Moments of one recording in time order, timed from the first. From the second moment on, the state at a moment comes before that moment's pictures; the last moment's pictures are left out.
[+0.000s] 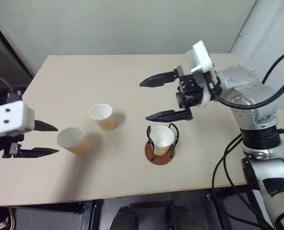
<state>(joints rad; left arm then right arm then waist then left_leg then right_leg) 0.06 1.36 0.61 -0.19 -0.31 0.35 -1.54 -1.01 -0.50 0.15 -0.14 0.55 0.60 1.27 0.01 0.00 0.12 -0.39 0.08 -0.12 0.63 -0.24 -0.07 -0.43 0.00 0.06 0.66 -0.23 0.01</state>
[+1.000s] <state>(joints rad) -0.18 1.34 0.22 -0.14 -0.32 0.30 -1.47 -0.95 -0.68 0.13 -0.21 0.54 0.62 1.25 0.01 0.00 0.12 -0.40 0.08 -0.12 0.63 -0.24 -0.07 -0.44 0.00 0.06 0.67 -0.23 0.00</state>
